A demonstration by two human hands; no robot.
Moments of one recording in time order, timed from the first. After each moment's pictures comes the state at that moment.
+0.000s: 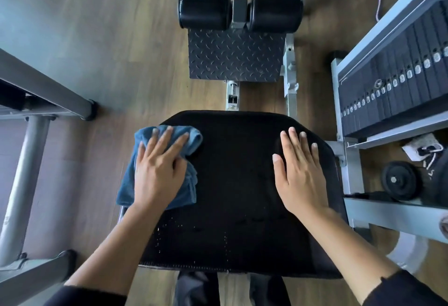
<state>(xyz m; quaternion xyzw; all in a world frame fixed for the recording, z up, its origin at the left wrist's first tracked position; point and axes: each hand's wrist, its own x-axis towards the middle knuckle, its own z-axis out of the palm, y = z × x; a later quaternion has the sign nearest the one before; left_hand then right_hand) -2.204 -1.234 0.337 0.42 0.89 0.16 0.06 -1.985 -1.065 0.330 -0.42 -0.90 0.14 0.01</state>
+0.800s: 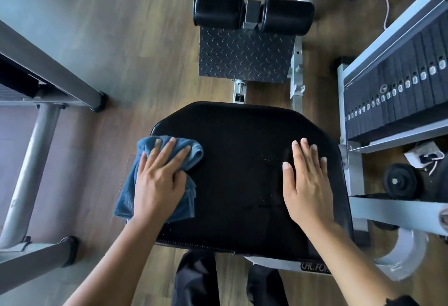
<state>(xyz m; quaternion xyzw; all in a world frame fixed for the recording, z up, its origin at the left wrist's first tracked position) -2.180 -1.283 0.346 0.40 0.89 0.19 0.07 -1.967 -1.099 0.337 -0.45 -0.88 0.16 0.03</state>
